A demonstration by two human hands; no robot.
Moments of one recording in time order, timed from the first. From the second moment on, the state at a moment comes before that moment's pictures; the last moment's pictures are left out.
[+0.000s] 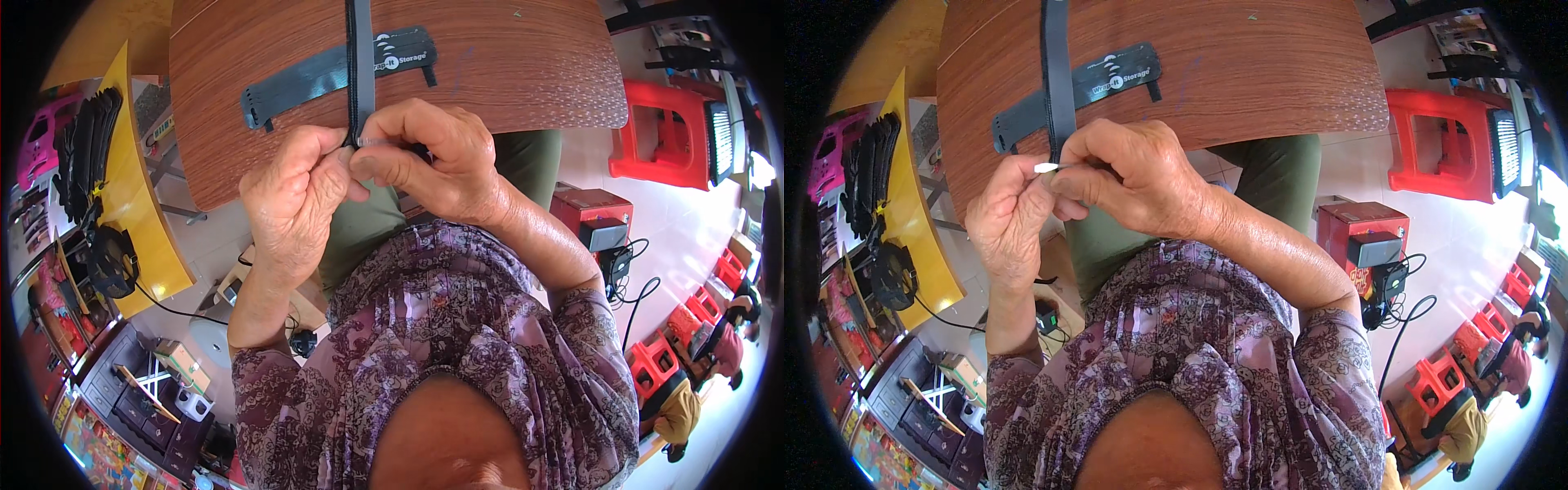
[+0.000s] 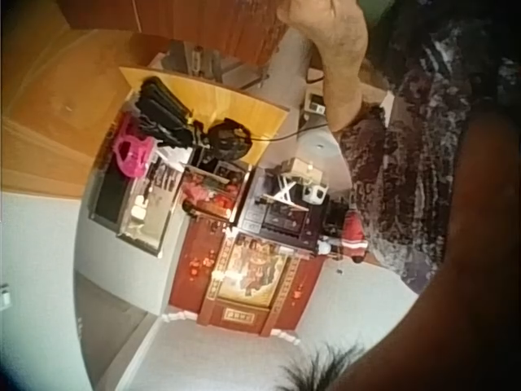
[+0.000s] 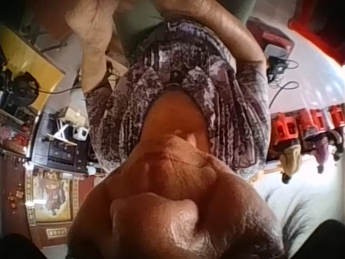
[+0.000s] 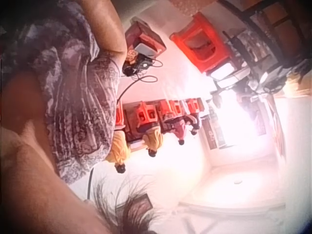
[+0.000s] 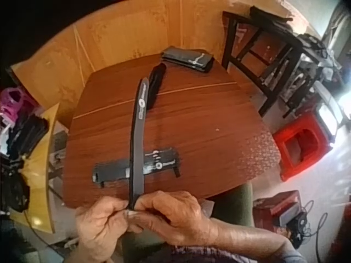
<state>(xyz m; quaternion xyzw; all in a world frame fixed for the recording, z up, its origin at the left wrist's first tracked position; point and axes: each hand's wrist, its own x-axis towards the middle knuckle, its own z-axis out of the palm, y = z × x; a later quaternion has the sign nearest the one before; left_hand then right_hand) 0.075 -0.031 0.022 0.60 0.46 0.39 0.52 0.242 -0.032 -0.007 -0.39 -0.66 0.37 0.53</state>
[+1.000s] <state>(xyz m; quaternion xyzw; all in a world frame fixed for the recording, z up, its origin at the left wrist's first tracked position) 0.072 -0.027 0.026 0.83 0.35 0.41 0.13 0.234 -0.039 -0.004 -0.43 -0.65 0.37 0.51</state>
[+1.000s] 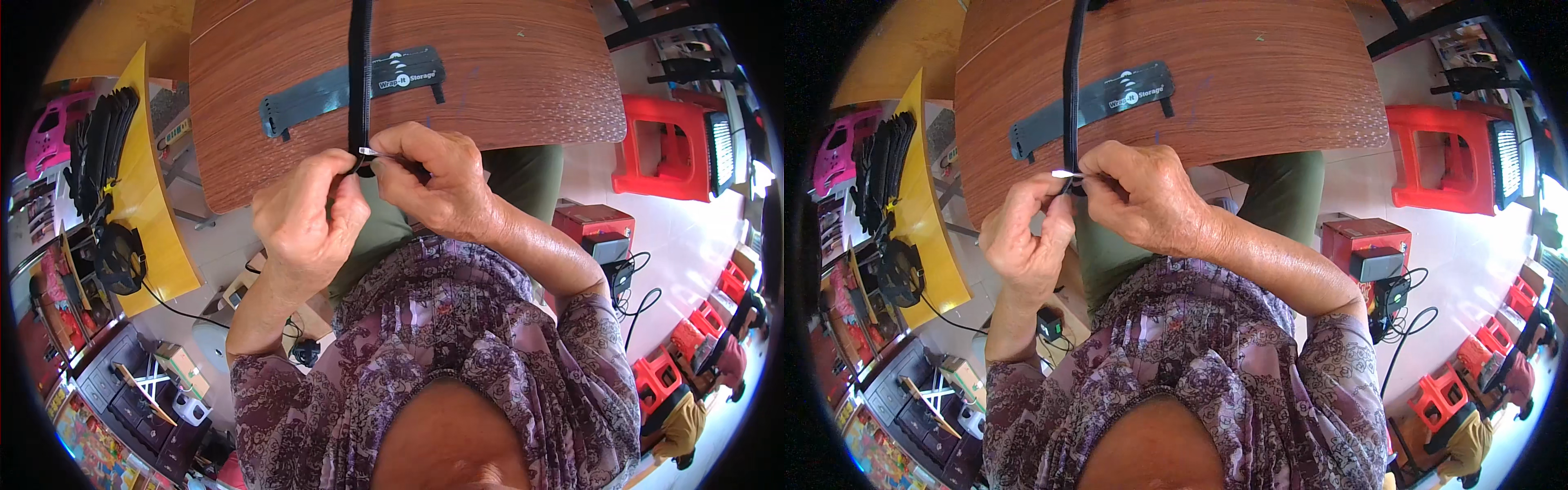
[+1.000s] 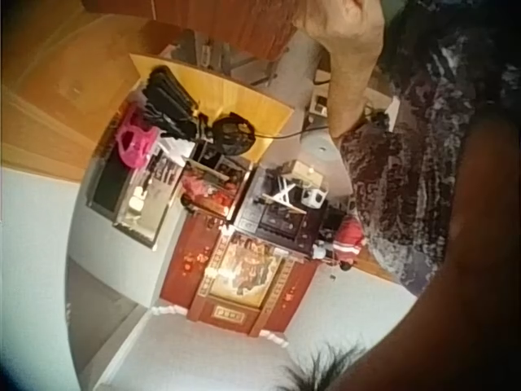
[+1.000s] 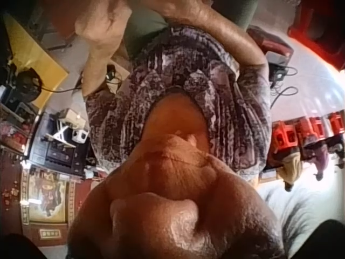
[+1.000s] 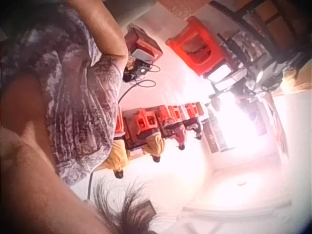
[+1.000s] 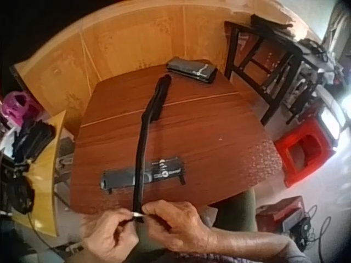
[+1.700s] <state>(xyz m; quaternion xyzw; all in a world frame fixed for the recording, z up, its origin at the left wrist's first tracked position) 0.051 -0.023 0.057 0.85 0.37 0.24 0.30 0.241 -0.033 -0.003 -0.36 -0.76 0.27 0.47</state>
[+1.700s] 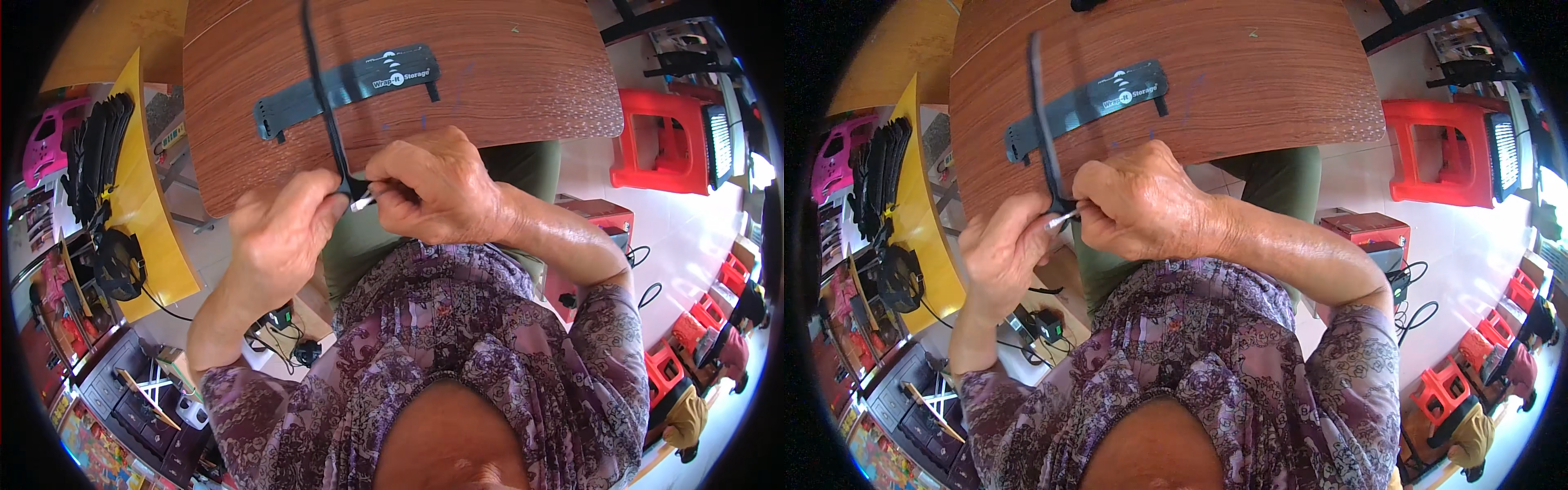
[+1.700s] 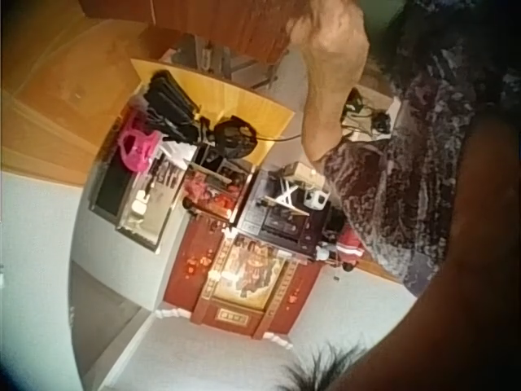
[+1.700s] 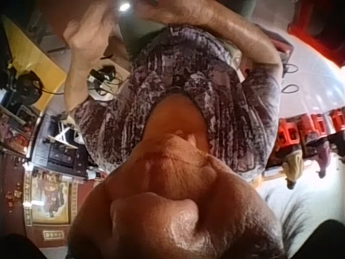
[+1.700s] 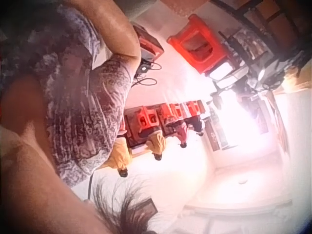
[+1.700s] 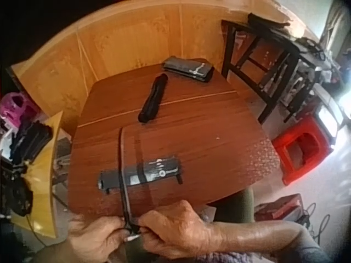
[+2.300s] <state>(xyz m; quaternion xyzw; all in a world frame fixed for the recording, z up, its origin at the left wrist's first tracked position) 0.038 0.001 0.062 0.78 0.46 0.26 0.34 0.279 -0.015 0.011 -0.39 -0.76 0.21 0.47</state>
